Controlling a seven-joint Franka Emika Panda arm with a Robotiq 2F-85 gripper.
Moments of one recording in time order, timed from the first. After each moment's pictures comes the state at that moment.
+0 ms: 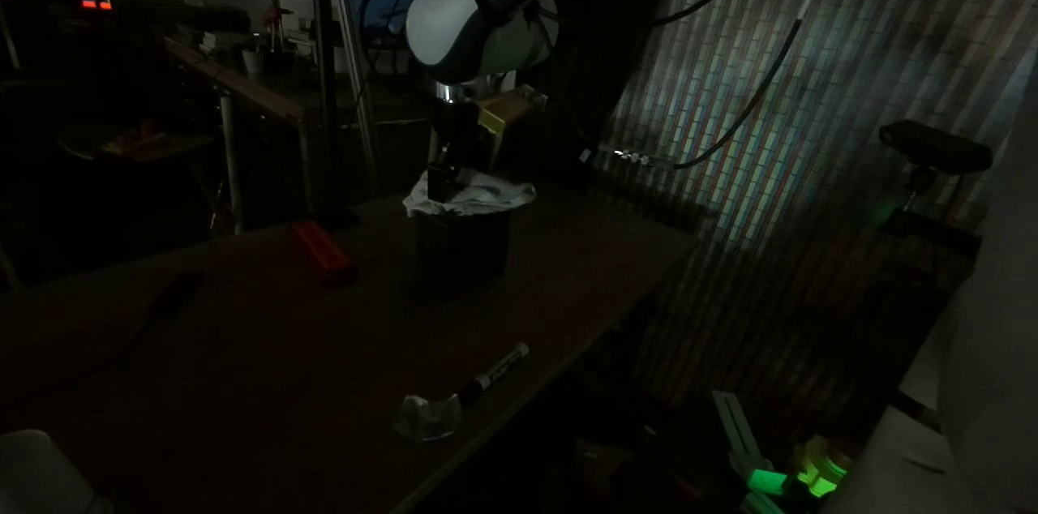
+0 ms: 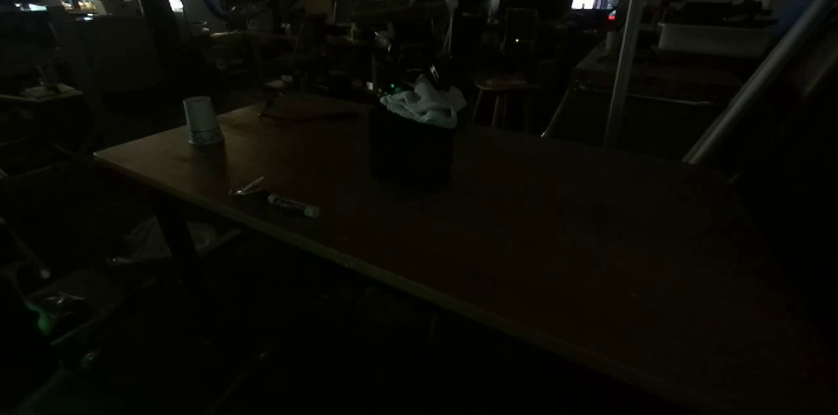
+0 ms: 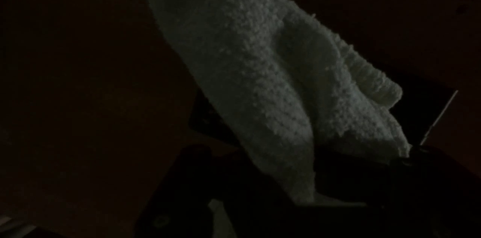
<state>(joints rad) -0.07 0.20 -0.03 -1.99 -0.18 2.27 -0.30</state>
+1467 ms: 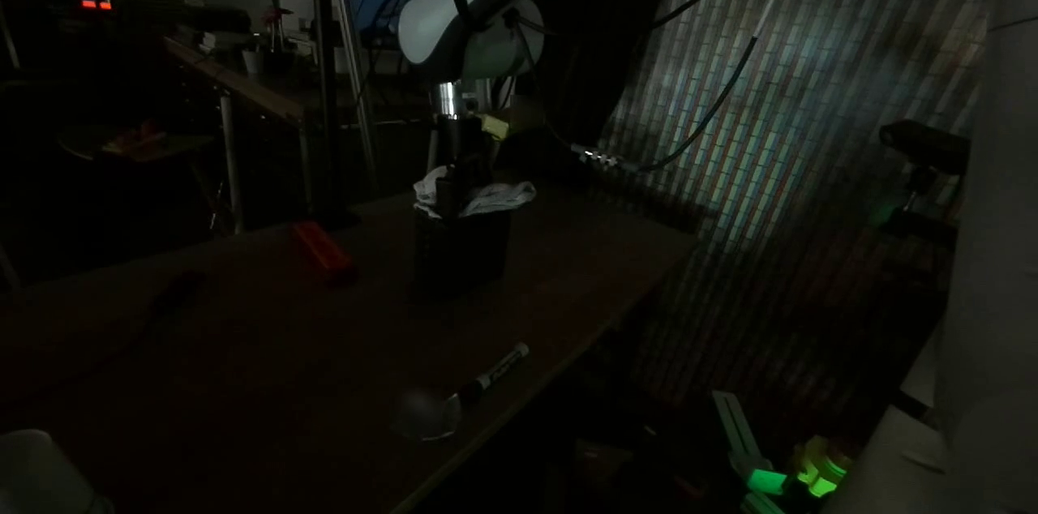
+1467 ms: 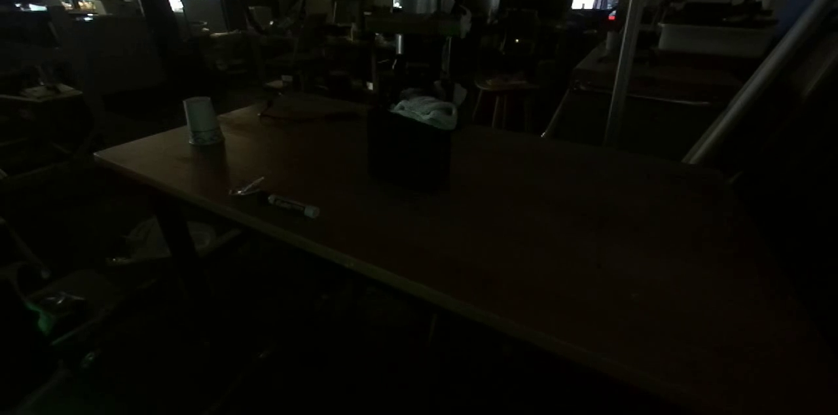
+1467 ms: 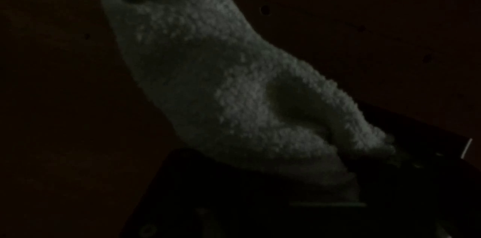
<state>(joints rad) -0.09 0.31 -0.03 -1.86 -0.09 2.05 -0.39</state>
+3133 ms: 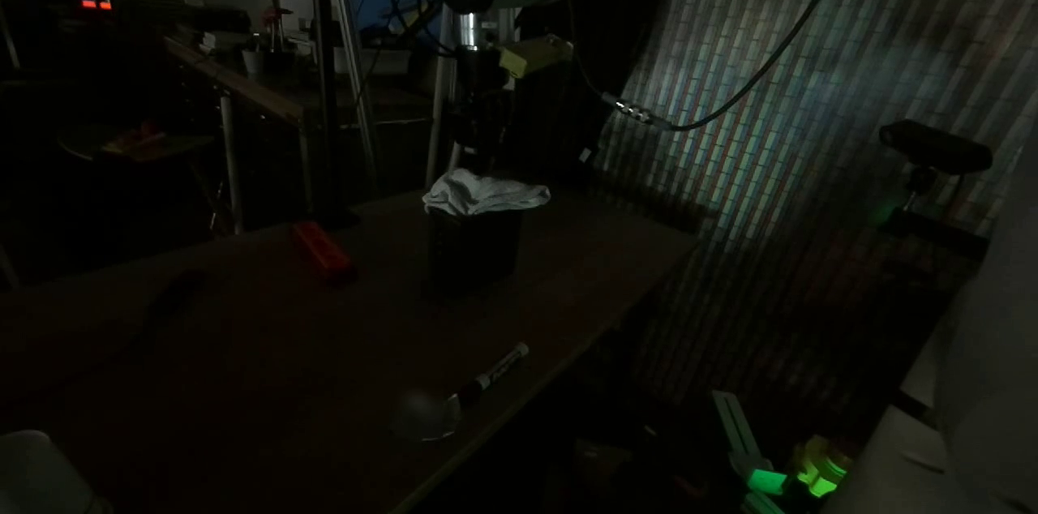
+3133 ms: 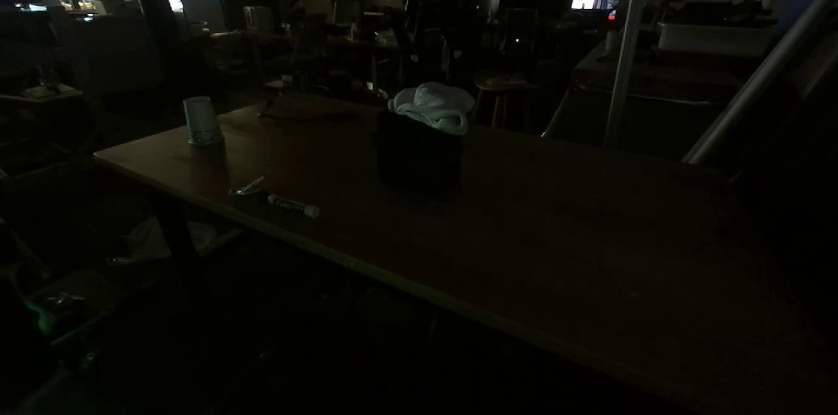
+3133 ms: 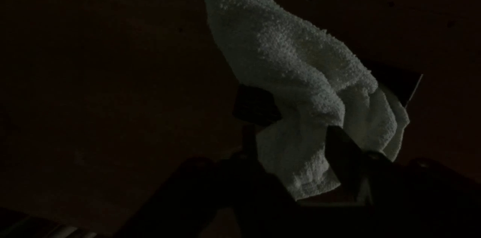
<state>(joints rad) -0.09 0.15 -0.05 -1.87 -0.19 2.05 -0.28</state>
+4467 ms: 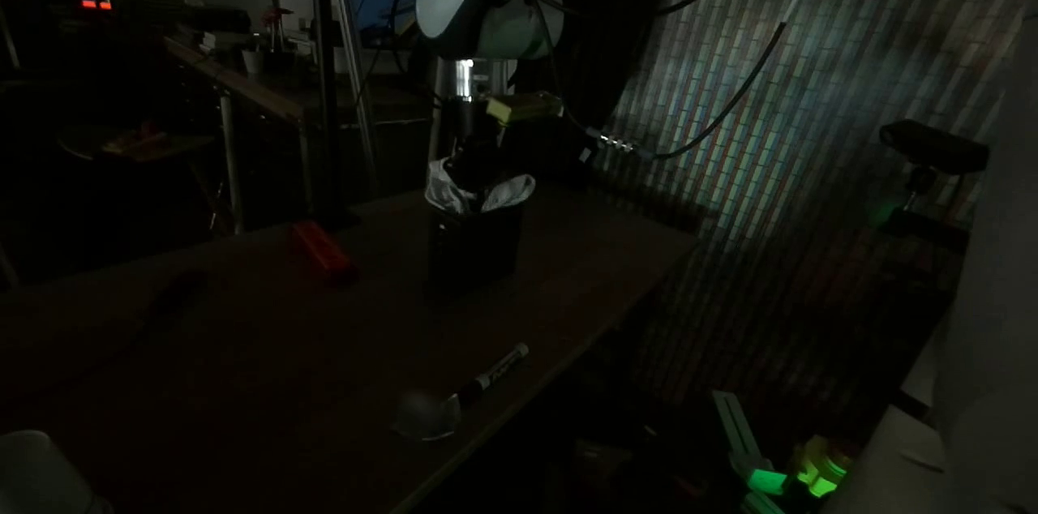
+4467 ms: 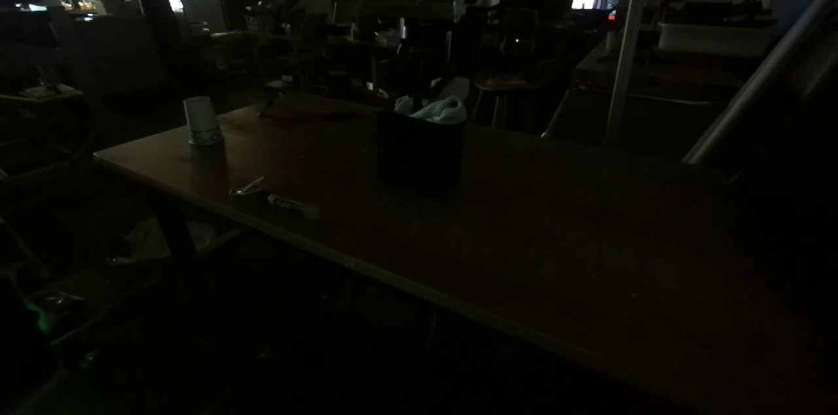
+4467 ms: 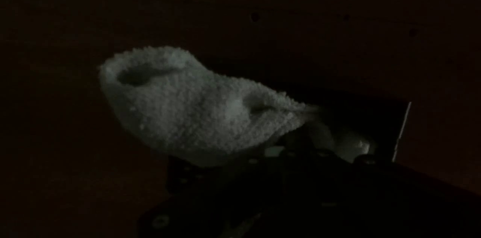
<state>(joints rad) -0.10 0.25 -0.05 -1.89 -0.04 2.05 -0.26</state>
